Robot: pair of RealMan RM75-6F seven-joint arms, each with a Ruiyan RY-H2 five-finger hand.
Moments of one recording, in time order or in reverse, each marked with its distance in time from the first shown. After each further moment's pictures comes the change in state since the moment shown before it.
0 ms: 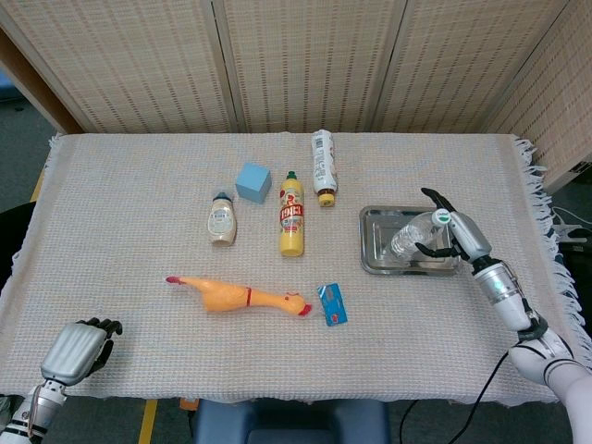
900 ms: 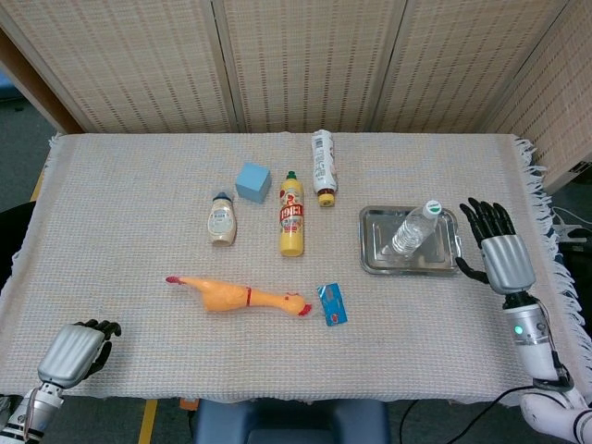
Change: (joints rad) left arm 0.009 0.015 0.010 -0.013 0.016 0.019 -0.016; right arm -0.231 0.161 0.051 -0.491 0.150 0.302 -1.038
